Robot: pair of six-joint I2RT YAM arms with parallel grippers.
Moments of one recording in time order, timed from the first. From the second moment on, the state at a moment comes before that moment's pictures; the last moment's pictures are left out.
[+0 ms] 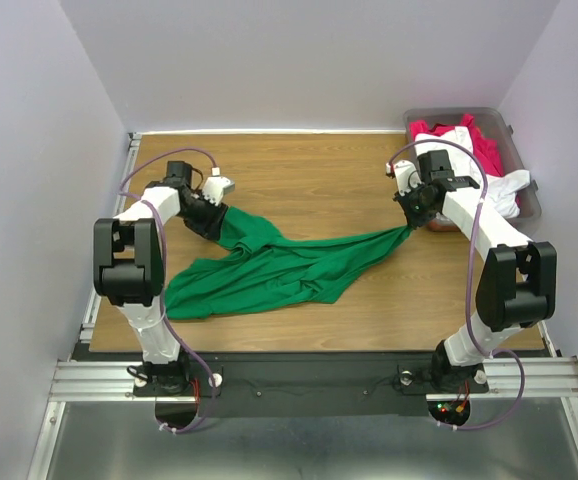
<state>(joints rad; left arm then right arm) -0.01 1.83 1.25 -0.62 0.42 0.59 0.10 1.63 1.25 -0.68 -0.11 -0.47</state>
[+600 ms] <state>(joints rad) -0.05 1.89 1.29 -0.56 0.35 0.43 0.10 1.63 1.30 -0.71 -0.11 -0.44</state>
